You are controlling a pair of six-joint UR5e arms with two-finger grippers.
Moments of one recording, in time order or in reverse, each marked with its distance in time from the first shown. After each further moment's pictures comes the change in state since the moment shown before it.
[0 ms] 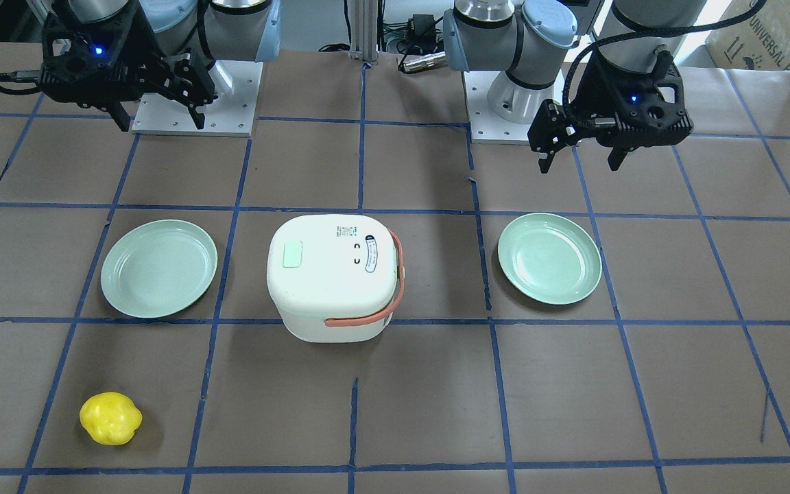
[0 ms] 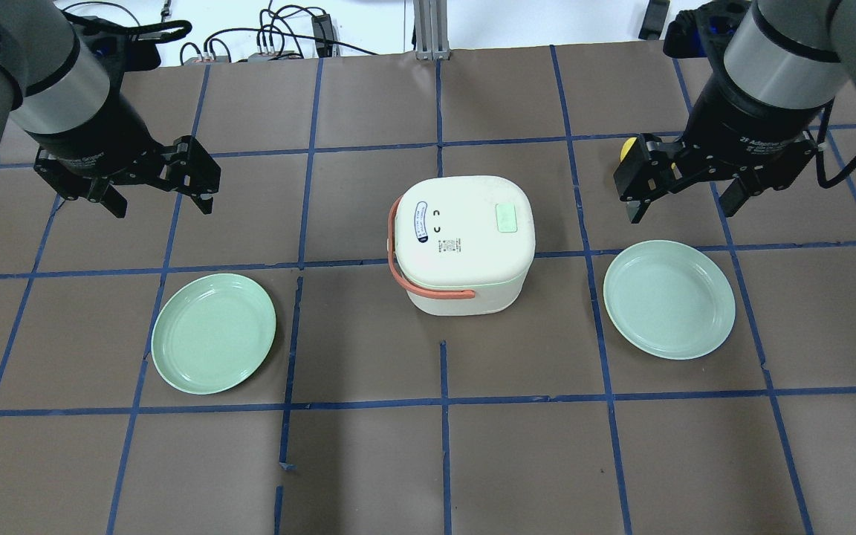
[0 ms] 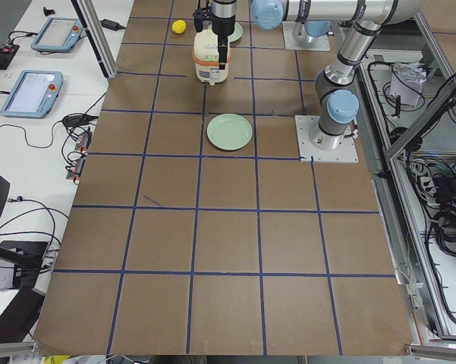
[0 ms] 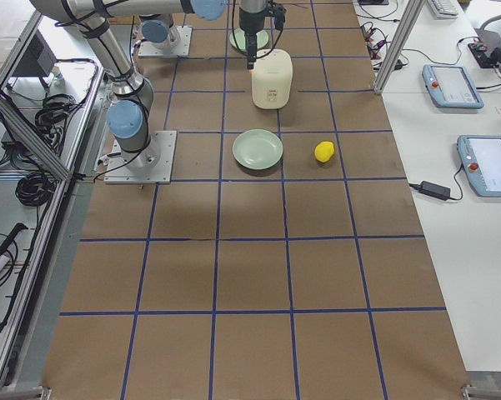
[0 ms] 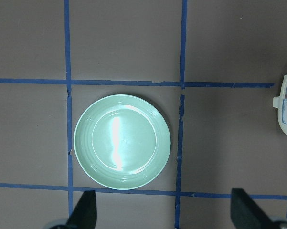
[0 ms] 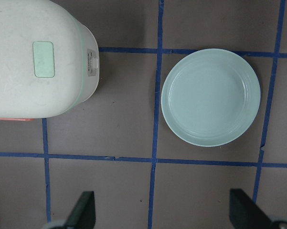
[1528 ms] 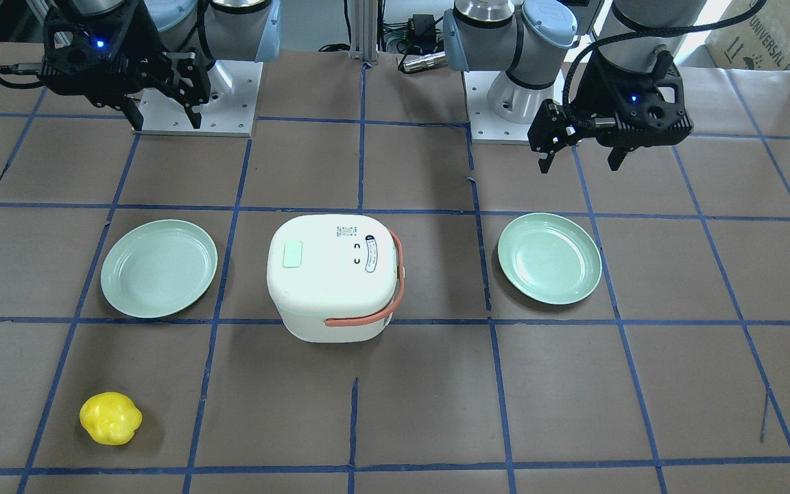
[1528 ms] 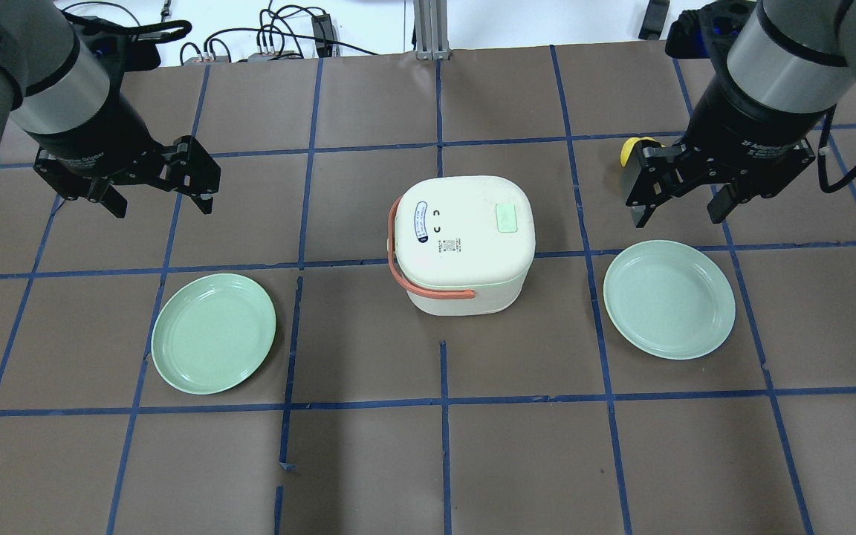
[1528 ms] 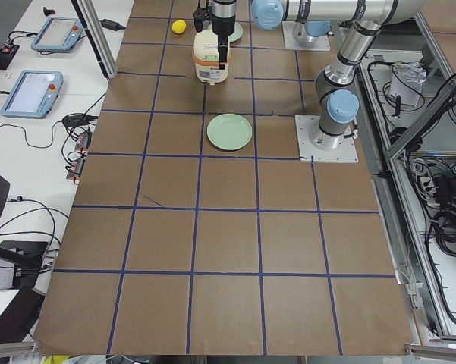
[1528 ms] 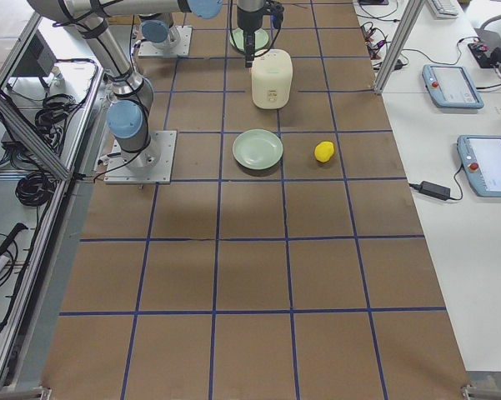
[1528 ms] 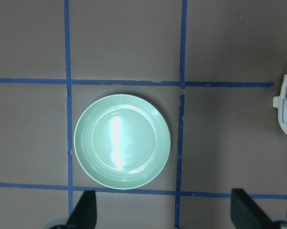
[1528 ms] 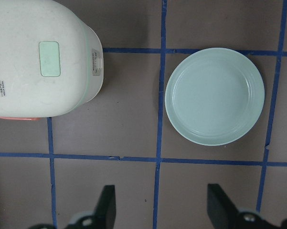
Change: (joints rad) left arm 0.000 0.000 0.000 0.000 0.000 0.000; right arm 0.000 -0.016 0.010 -0.004 0.016 0.010
